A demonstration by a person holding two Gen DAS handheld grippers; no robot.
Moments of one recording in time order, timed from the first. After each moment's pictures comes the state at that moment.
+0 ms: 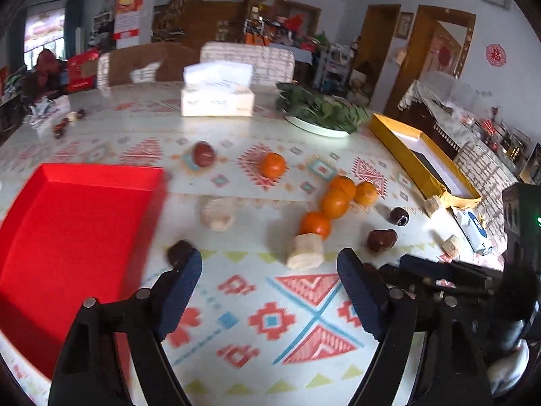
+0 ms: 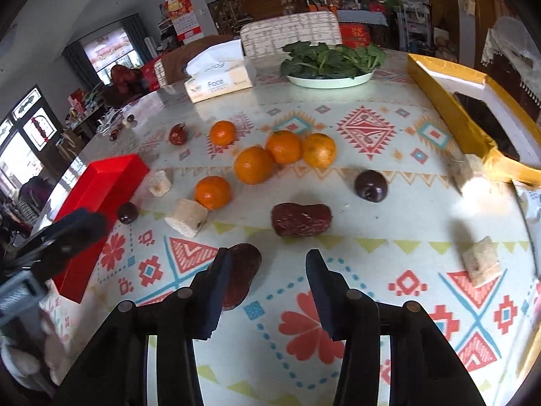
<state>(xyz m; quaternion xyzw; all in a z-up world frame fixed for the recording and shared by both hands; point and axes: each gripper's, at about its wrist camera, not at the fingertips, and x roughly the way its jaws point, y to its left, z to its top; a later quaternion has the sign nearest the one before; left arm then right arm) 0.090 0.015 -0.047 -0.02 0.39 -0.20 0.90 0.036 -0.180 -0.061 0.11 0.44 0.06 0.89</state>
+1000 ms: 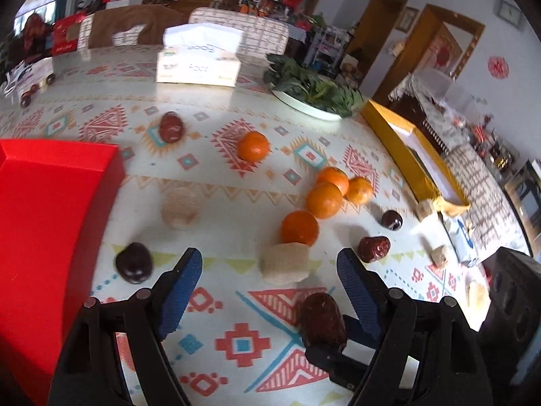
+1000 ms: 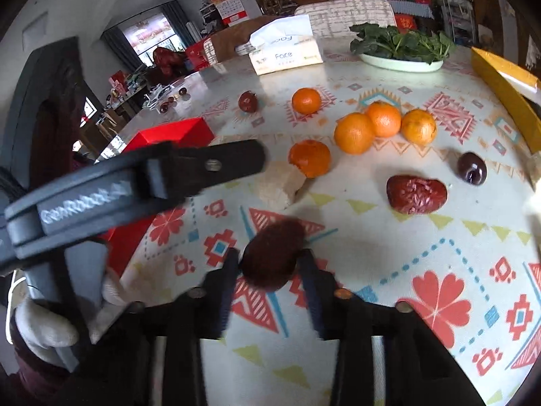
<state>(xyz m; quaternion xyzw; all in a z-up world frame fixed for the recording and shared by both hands) 0.124 -0.002 -0.066 -0.06 0.44 -0.23 0.86 0.037 -0.126 -0.077 0.11 0.45 0.16 0.87</state>
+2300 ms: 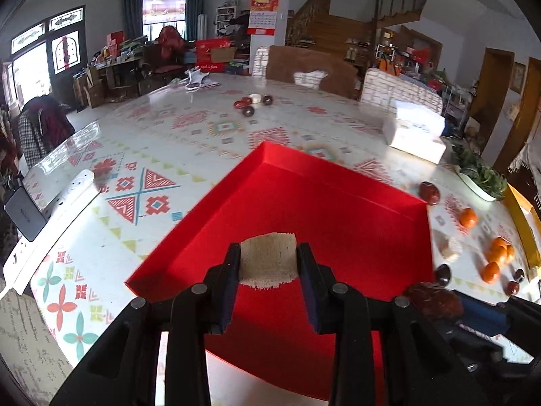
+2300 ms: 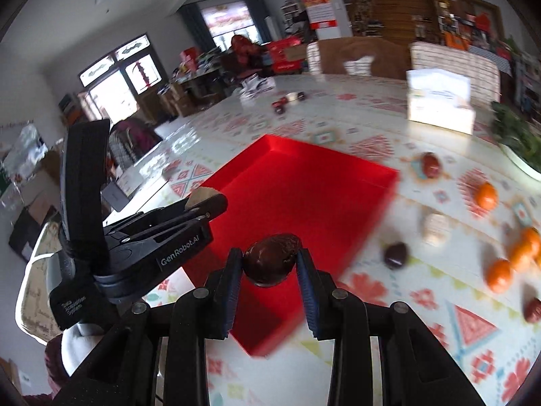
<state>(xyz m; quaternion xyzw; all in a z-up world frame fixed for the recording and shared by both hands) 0.085 0.236 -0.043 -0.07 0.37 0.07 0.92 0.062 0.068 -0.023 0.03 0.41 0.30 0.86</state>
